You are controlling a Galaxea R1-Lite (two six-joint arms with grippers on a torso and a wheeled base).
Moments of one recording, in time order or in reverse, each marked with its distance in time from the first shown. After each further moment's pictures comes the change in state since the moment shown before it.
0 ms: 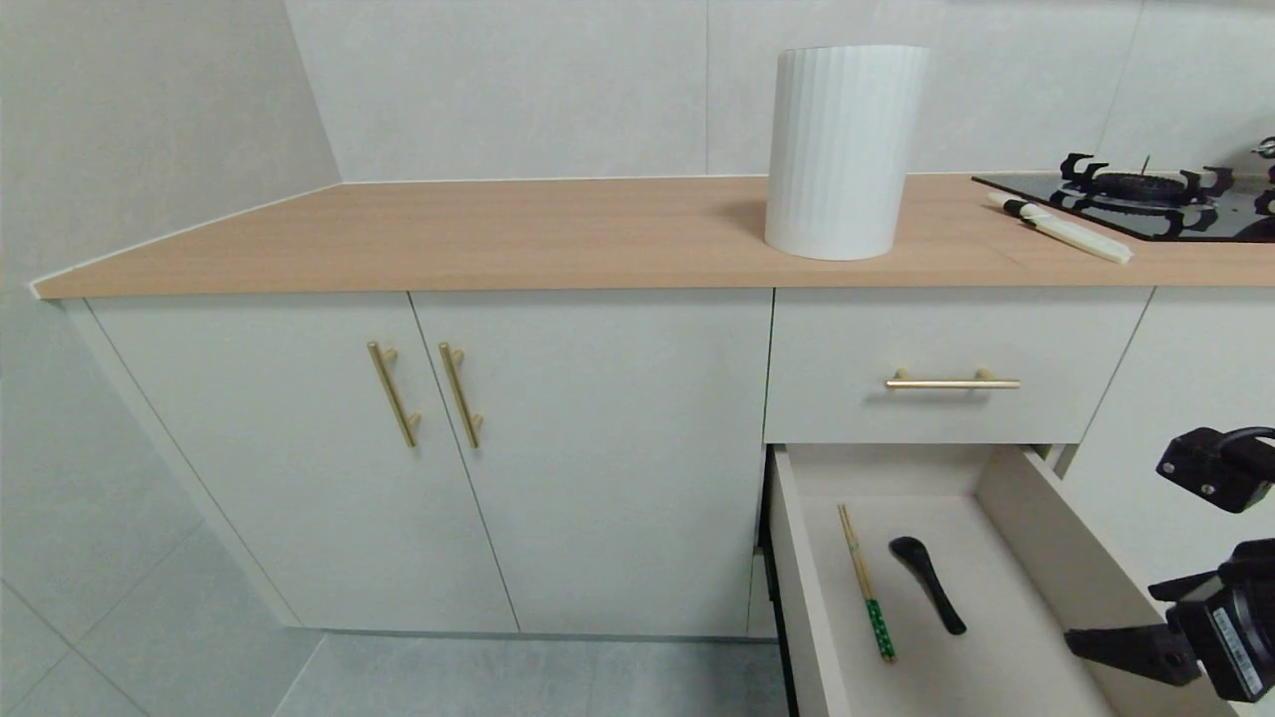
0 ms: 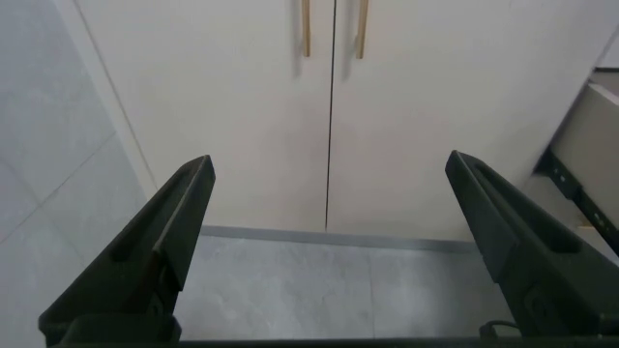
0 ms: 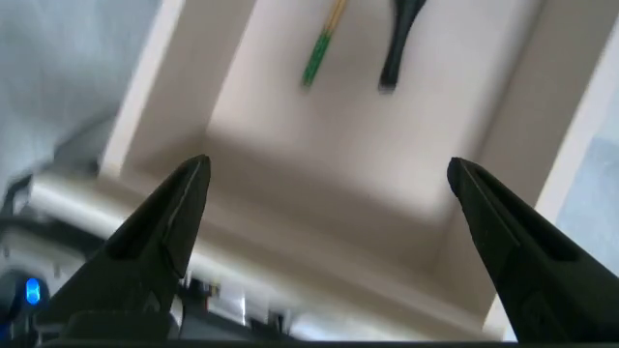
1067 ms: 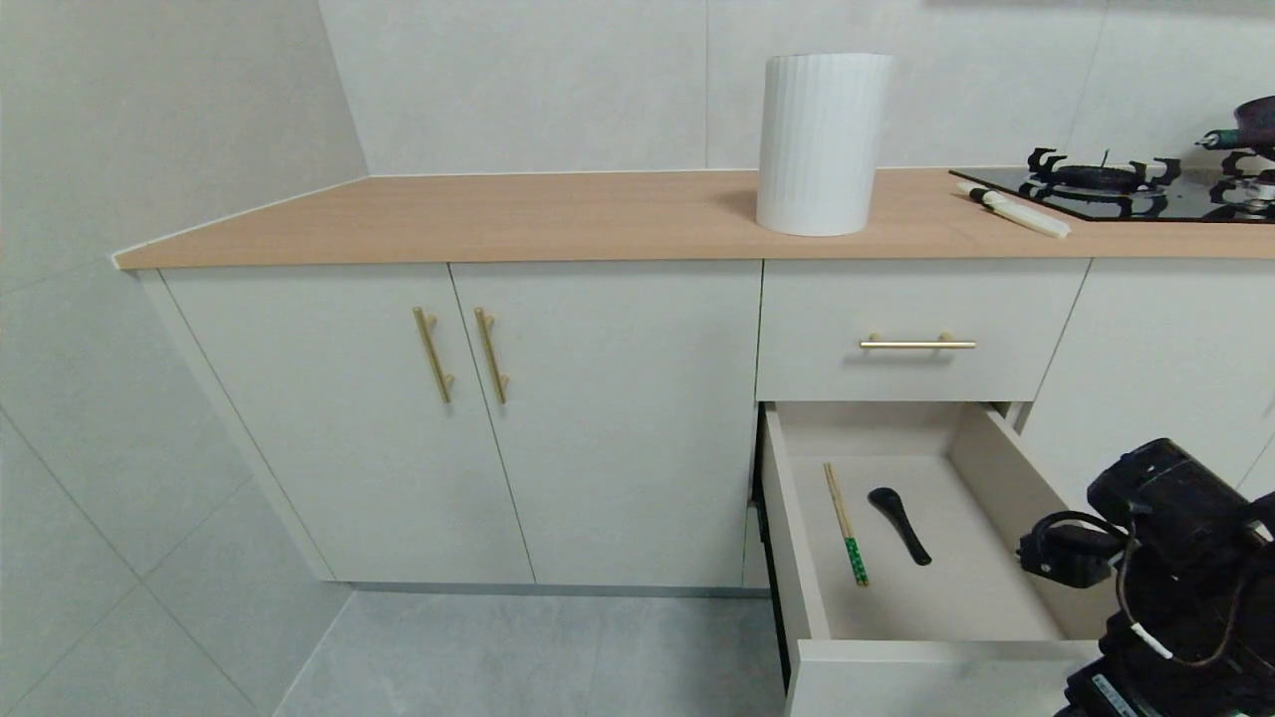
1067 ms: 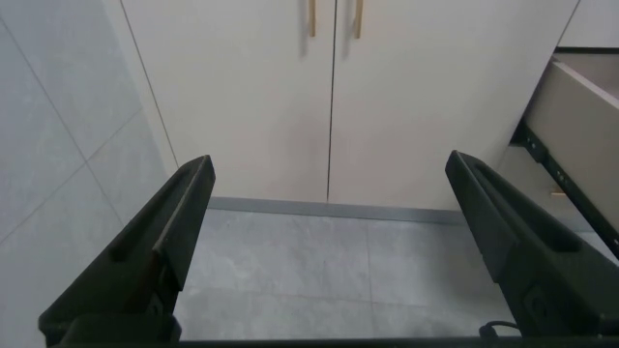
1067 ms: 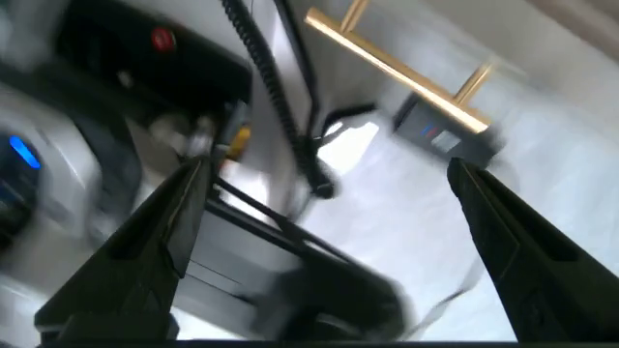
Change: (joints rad) left arm 0.000 0.000 0.000 0.000 0.000 0.000; right arm 0.119 0.348 -0.049 0.150 0.009 0.099
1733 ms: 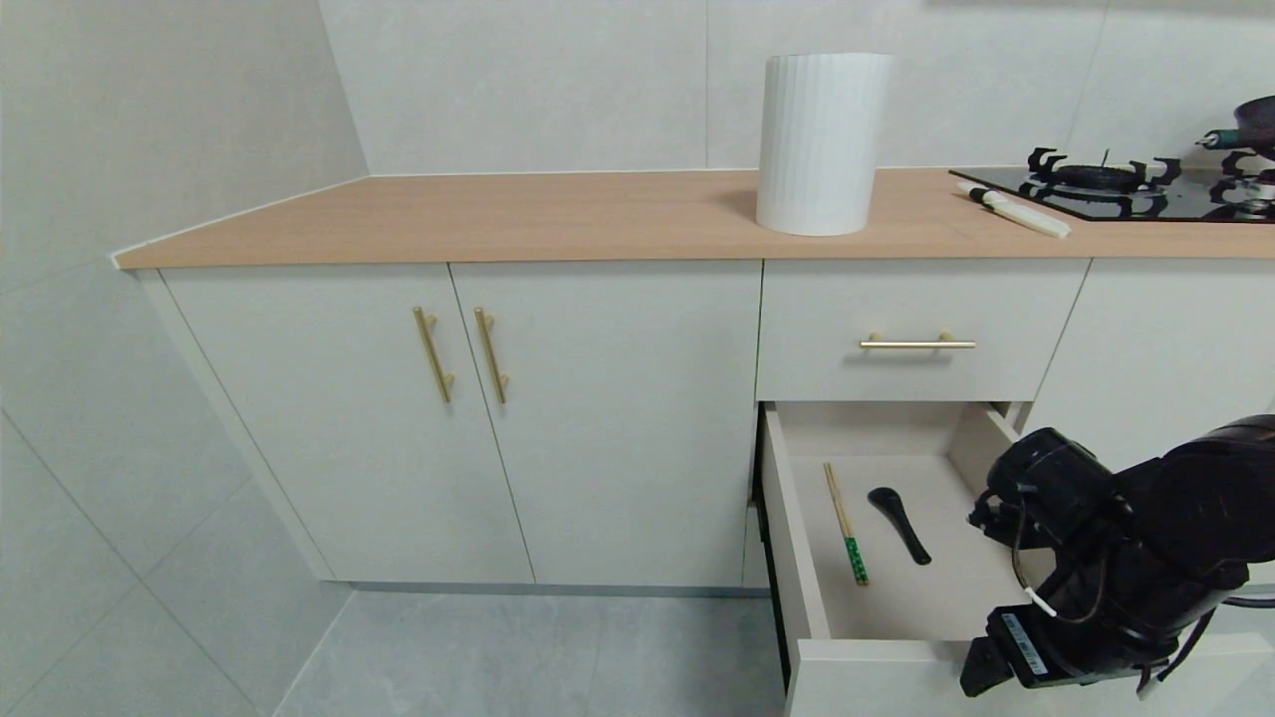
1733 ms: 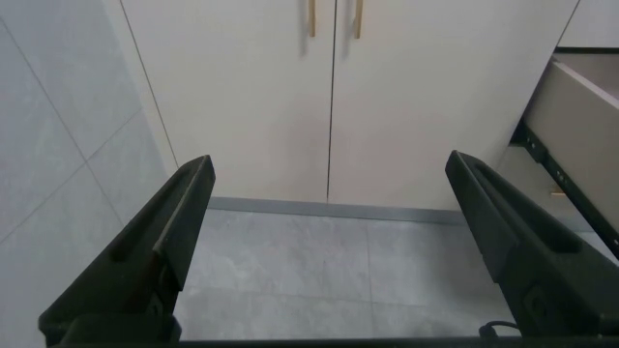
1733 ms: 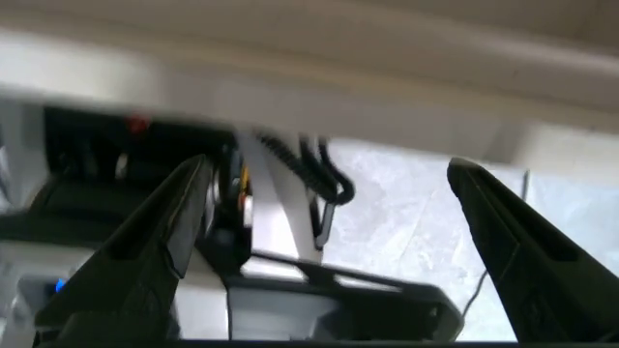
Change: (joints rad) left arm 0.000 0.000 0.000 0.000 0.000 0.000; right arm 0.051 0.197 -0.125 -0.036 -0.201 0.328
